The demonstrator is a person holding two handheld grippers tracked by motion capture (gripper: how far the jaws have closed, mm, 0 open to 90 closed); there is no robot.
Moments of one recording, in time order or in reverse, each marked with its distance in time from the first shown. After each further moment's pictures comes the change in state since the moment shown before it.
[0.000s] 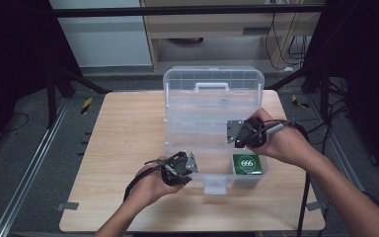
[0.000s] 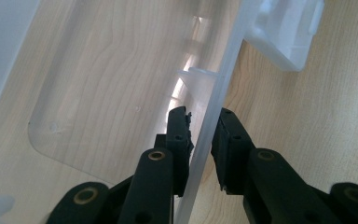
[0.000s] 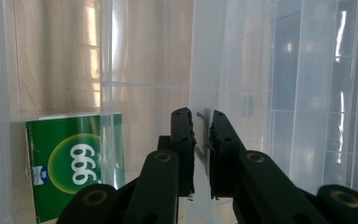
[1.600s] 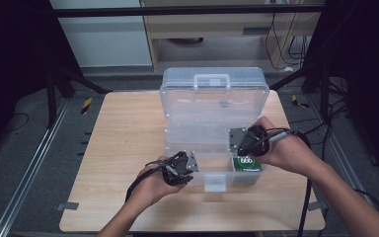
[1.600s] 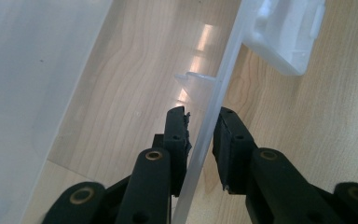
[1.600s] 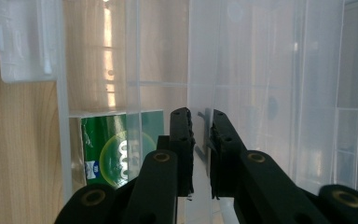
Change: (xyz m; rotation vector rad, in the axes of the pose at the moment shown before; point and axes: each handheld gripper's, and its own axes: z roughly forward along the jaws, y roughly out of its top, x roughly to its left) left arm -0.005 -0.001 0.004 -0.026 0.032 -0.085; right arm 0.018 -0.007 0.000 -0.023 0.056 0.017
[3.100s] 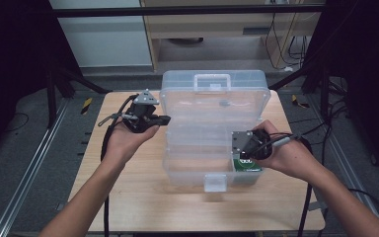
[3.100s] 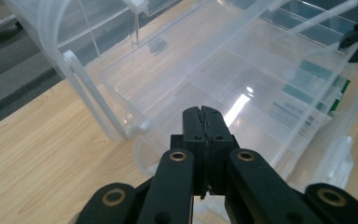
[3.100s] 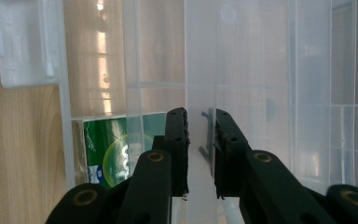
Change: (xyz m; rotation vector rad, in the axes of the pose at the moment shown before) left arm 0.112 0.007 -0.121 -0.368 0.113 -0.350; right arm 0.009 -0.007 0.000 -0.038 -0.031 0.025
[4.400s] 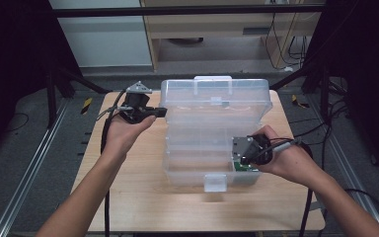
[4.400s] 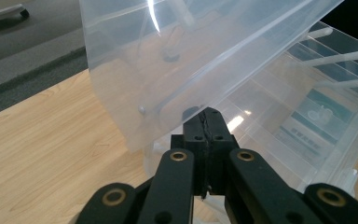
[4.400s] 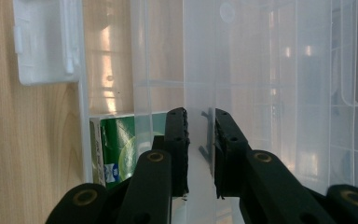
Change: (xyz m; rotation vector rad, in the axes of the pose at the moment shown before) left arm 0.022 0.001 -0.001 -0.044 -0.001 -0.113; right arm 0.012 -0.002 0.001 0.001 0.015 0.000
